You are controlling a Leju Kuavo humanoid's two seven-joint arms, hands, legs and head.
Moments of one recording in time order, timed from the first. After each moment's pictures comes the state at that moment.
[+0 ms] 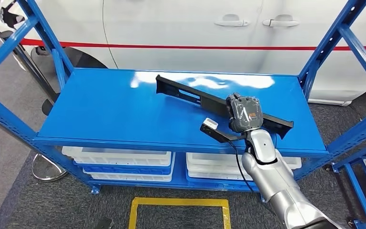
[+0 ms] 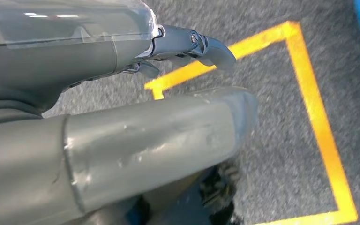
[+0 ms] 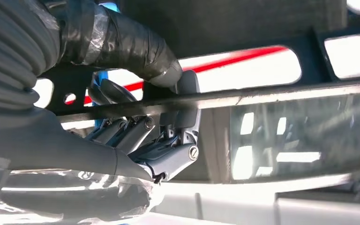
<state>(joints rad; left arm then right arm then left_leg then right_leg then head) -0.10 -0.05 0.08 -0.31 -0.36 -0.04 -0.29 -0.59 -0.06 0.34 -1.04 1.16 -0.59 0.04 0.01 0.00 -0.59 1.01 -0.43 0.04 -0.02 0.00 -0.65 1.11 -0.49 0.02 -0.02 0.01</state>
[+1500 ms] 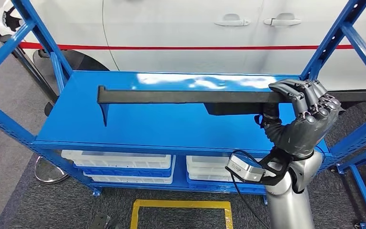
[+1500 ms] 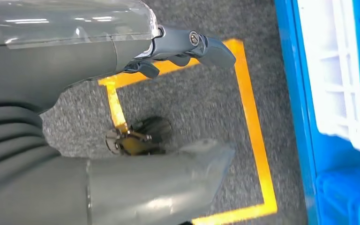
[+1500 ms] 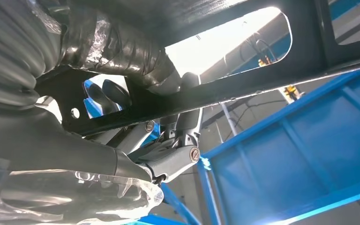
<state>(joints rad) -0.09 -0.07 0.07 -0.33 -0.26 -0.05 -0.47 -0.30 0.12 0.07 -1.94 0.95 -0.70 -0.51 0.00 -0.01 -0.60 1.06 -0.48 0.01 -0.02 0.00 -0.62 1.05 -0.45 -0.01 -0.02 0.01</state>
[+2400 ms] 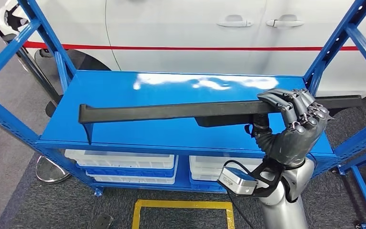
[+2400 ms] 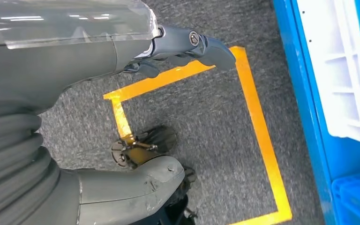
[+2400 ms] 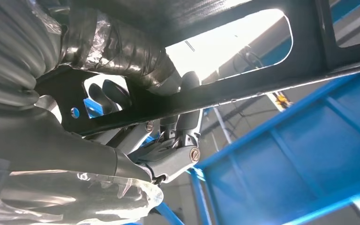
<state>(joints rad) -0.10 -0.07 0.03 -0.32 -0.28 -0.02 -0.45 -0.25 0.13 0.14 -1.97 0.97 -0.70 -0.48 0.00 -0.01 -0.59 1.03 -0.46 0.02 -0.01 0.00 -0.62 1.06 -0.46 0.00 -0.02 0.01</state>
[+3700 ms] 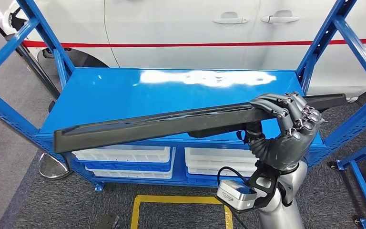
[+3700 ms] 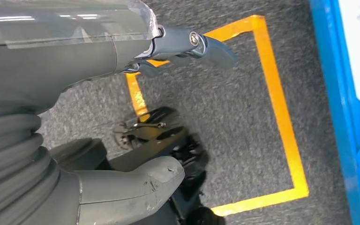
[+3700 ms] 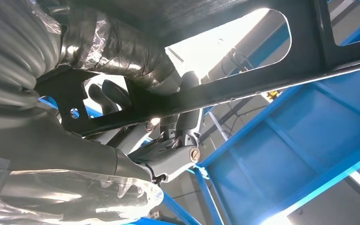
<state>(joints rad) -0.12 -0.09 0.03 -0.30 -0.26 -0.03 -0.40 -0.25 0.12 0.22 -1.99 0.90 -0.70 -0.48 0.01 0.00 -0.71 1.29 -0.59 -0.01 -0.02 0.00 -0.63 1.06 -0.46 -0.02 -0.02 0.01</state>
